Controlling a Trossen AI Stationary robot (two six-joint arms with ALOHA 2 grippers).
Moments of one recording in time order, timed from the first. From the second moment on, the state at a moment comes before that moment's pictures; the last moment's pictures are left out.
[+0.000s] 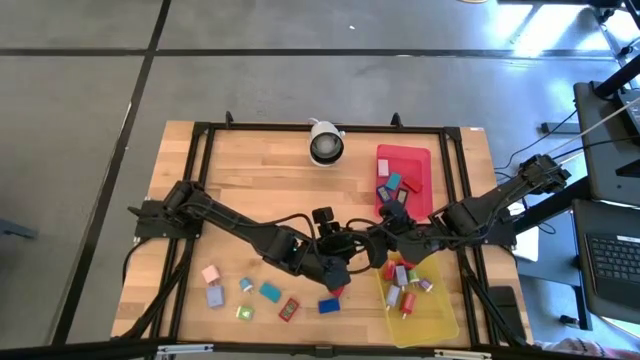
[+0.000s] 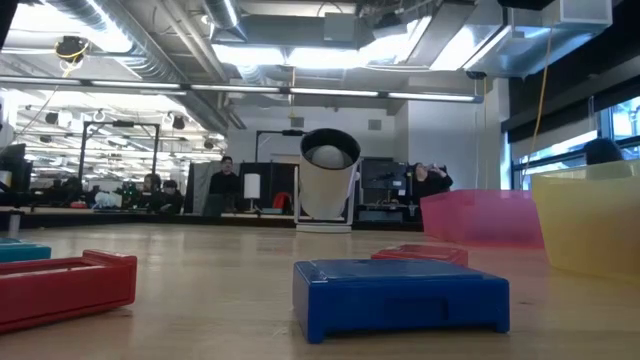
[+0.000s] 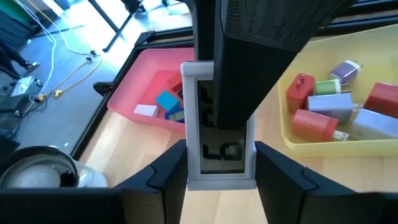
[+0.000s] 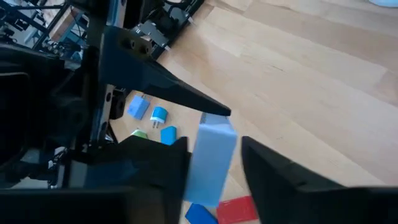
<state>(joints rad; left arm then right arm) -0.41 2.00 1.93 -0.75 -0.80 -0.27 0.53 1.37 1.24 -0.62 0.56 1.21</state>
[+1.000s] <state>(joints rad) -0.39 2.00 1.93 -0.76 -0.76 -0.46 0.29 1.13 1.24 -1.16 0.52 1.11</state>
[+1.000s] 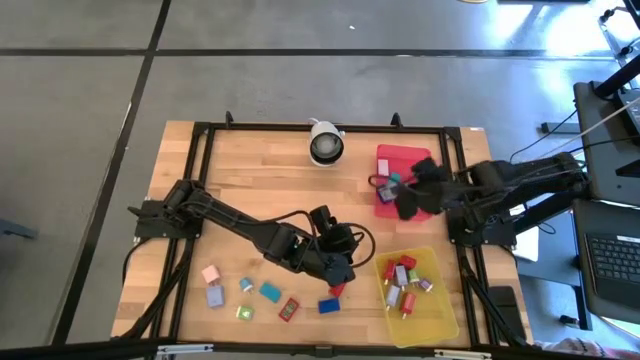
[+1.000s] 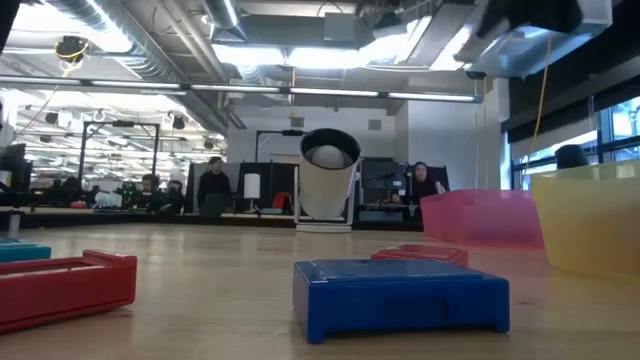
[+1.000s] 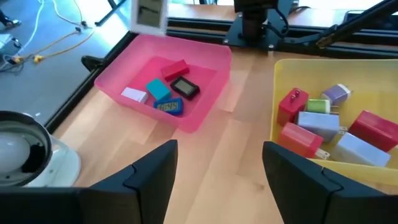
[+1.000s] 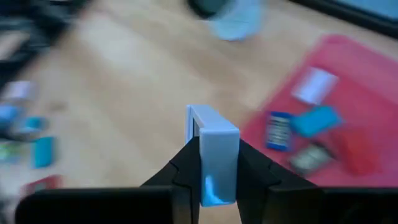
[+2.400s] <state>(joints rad) -0.65 2.01 1.87 -1.49 -0.24 -1.30 -0.01 1.13 0.69 -0.87 0.27 1.12</state>
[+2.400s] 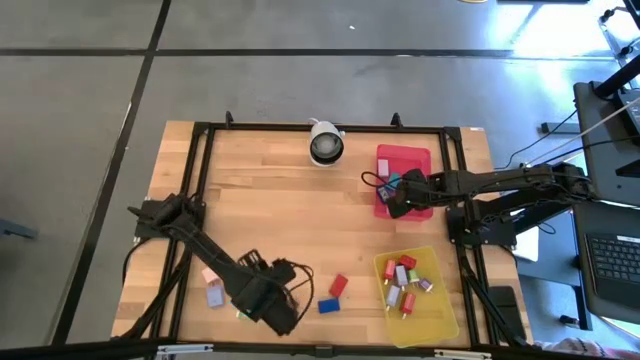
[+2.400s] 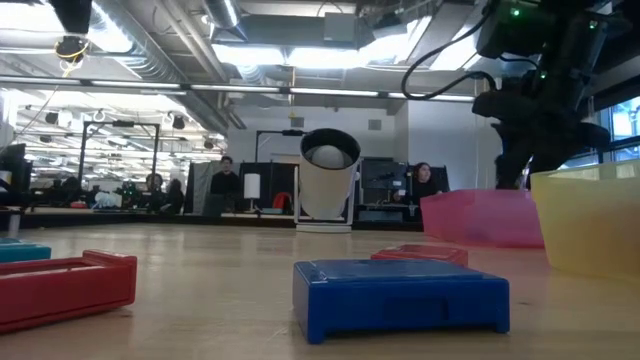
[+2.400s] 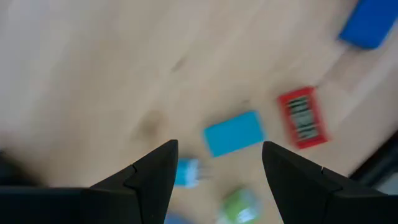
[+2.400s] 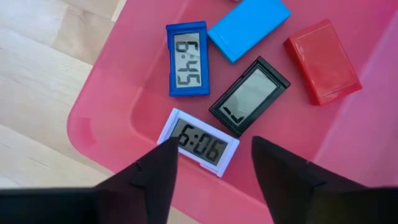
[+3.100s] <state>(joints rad) -0.72 2.01 1.59 -1.23 -0.14 -0.50 0.03 1.12 0.69 -0.78 0.12 1.09</state>
